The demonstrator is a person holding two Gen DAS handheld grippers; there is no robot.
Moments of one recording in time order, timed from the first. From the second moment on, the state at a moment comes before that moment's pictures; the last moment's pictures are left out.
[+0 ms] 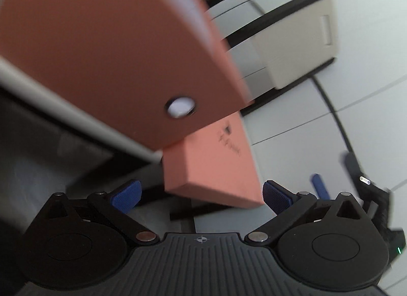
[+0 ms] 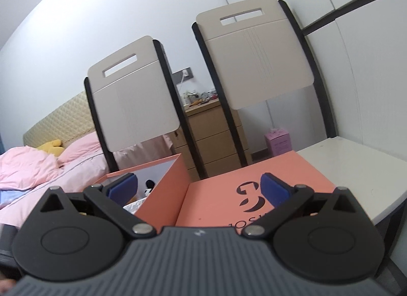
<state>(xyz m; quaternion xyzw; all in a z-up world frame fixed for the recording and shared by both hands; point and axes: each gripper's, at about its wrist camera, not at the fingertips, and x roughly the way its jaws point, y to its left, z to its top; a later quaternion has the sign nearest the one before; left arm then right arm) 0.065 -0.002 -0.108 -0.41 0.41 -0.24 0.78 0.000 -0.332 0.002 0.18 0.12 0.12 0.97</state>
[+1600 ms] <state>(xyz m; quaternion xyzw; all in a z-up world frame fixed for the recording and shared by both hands) 0.035 0.009 -0.182 -0.55 0.45 -0.30 0.64 0.031 -0.470 -0.024 0.21 0.26 0.12 0.94</state>
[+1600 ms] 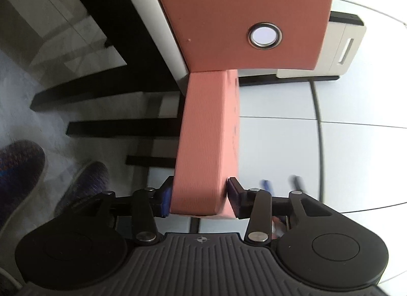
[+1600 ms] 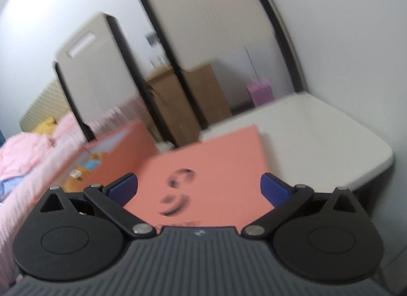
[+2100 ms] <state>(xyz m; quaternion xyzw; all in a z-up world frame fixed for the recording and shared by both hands) 0.000 0.005 -0.175 -0.51 0.44 -0.33 0.66 0.081 -0.531 -0.147 0.34 0.43 0.28 0.78</state>
